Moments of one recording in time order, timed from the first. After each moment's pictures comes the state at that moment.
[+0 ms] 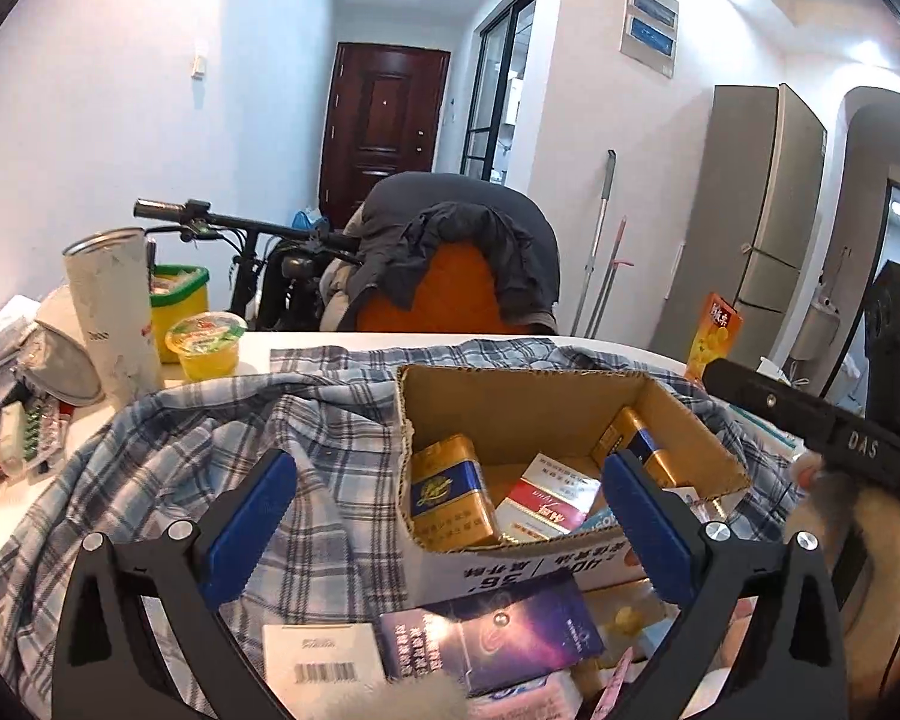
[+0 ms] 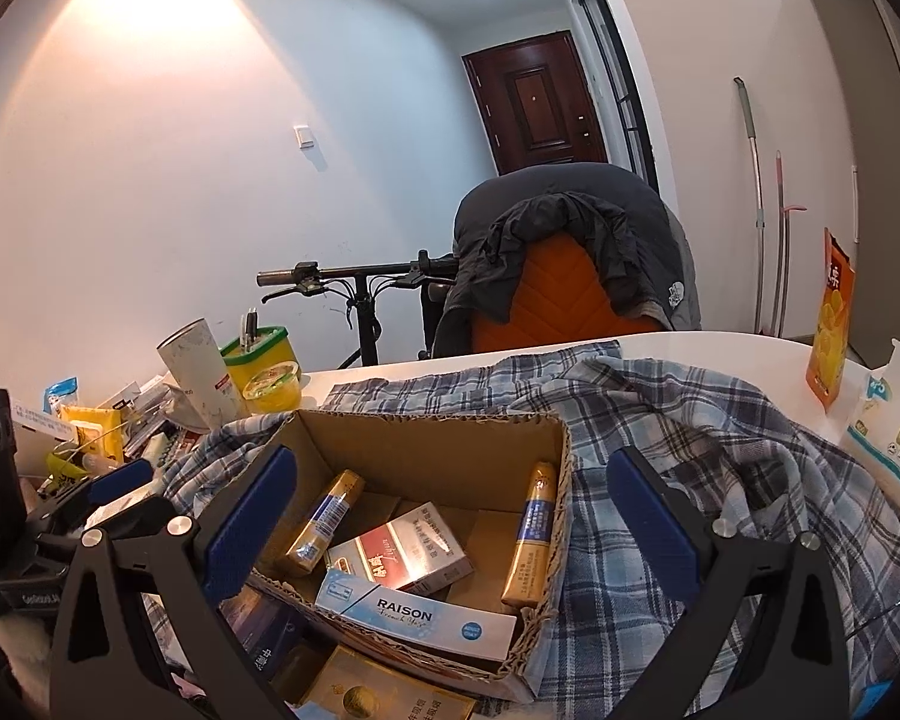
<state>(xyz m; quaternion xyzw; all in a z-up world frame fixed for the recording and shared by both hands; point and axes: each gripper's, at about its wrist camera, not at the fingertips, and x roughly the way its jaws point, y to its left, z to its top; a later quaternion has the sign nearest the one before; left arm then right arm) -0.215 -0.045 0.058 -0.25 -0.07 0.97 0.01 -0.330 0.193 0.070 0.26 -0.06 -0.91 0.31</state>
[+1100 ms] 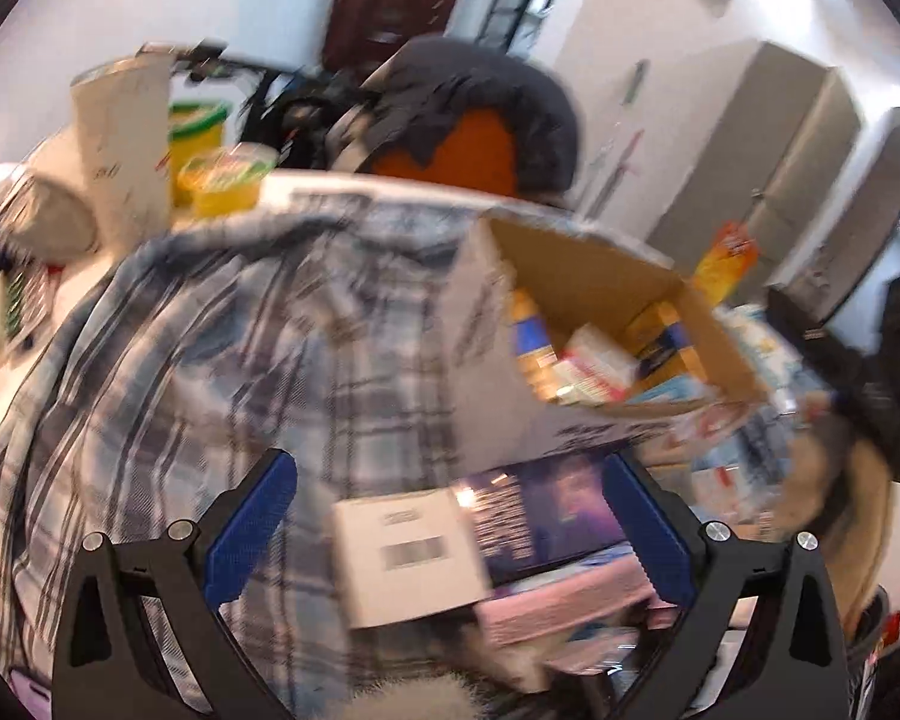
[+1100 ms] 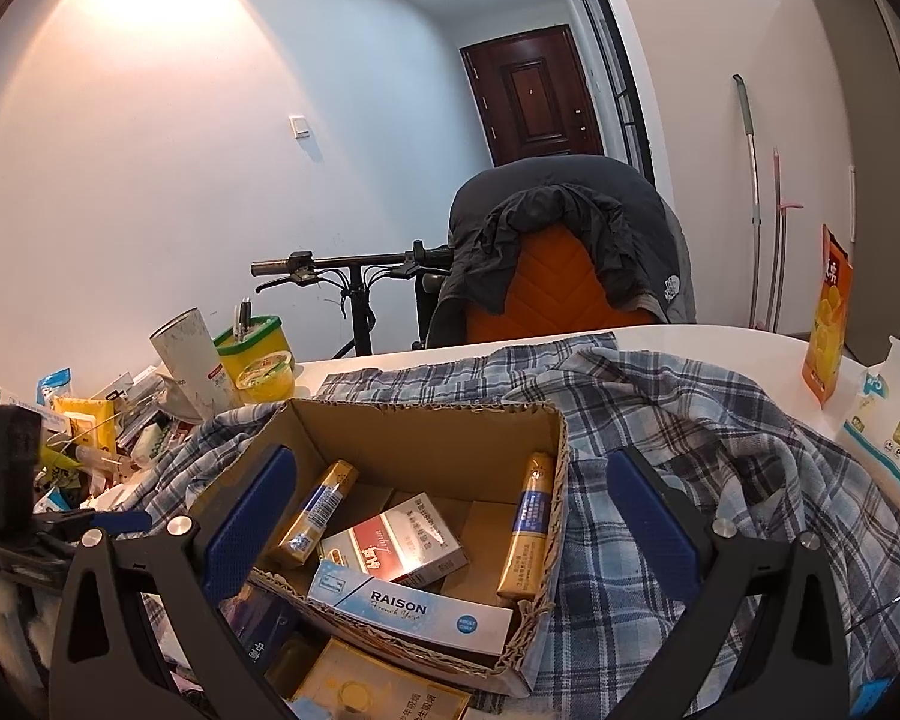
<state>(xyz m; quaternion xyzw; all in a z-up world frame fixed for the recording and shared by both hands) -0.222 -0.104 0.018 -0.43 -0.14 0.89 0.02 -0.330 0.187 0.067 0.27 -0.05 -0.91 0.30</state>
